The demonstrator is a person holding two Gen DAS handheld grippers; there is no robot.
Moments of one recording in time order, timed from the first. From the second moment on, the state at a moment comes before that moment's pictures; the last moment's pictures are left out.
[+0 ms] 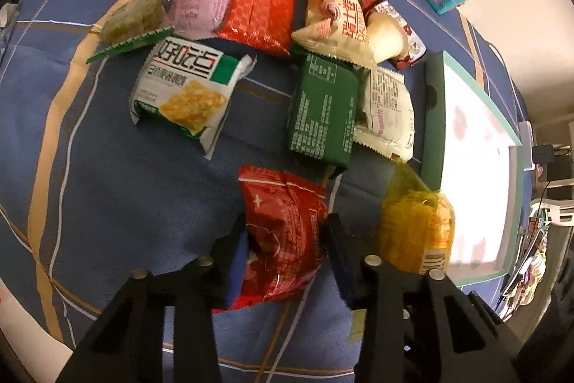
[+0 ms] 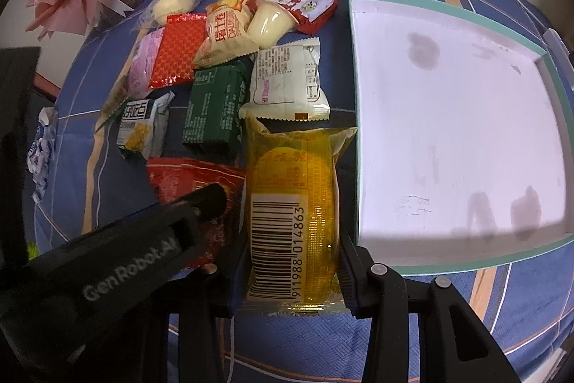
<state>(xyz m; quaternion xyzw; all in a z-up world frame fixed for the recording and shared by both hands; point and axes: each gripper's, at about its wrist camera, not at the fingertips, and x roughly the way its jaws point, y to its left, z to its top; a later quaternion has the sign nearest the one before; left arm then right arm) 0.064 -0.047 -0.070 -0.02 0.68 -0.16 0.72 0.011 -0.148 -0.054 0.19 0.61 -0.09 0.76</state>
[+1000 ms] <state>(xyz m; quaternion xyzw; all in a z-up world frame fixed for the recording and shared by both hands) 0.070 -0.022 0.011 -0.07 0.59 -0.18 0.79 -0.003 -0.191 -0.018 0.22 0.56 -0.14 0.79</state>
